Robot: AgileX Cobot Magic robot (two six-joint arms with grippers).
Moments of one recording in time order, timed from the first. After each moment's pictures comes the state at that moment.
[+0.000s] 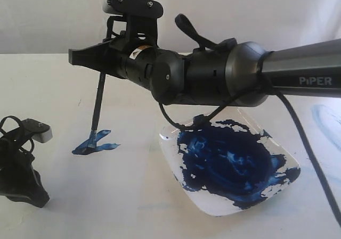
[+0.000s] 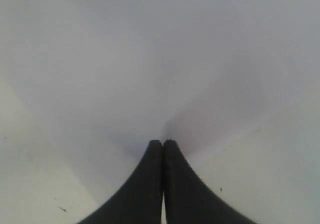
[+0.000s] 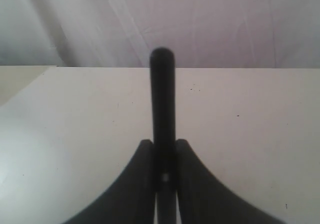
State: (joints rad) left arm -0.11 1.65 -0.71 -0.55 0.72 0.94; right arm 0.96 1.89 -1.30 0.54 -0.29 -0.15
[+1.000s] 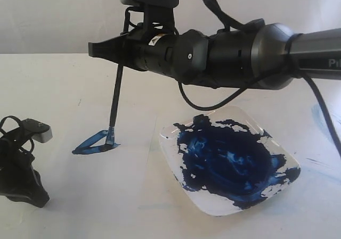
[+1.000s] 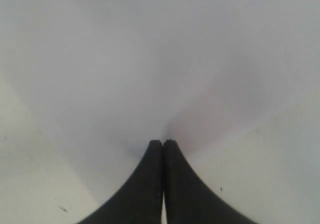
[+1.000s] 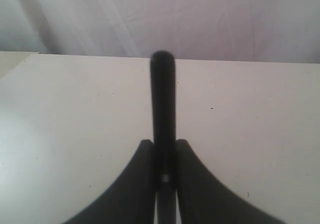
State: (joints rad) left arm -0.11 1.65 -0.71 -0.55 0.72 0.94; right arm 0.88 1.84 -1.30 0.54 -0.16 -0.20
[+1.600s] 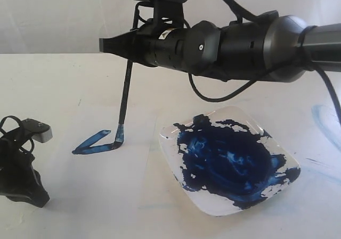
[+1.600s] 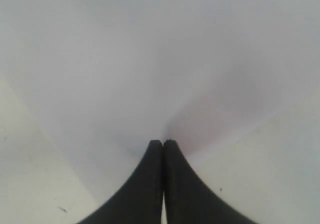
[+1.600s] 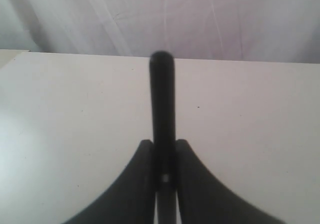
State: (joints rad) left arm -0.11 1.65 -0.71 -0.55 0.72 0.94; right arm 0.84 1.82 -1.30 0.54 -0.12 -0.21
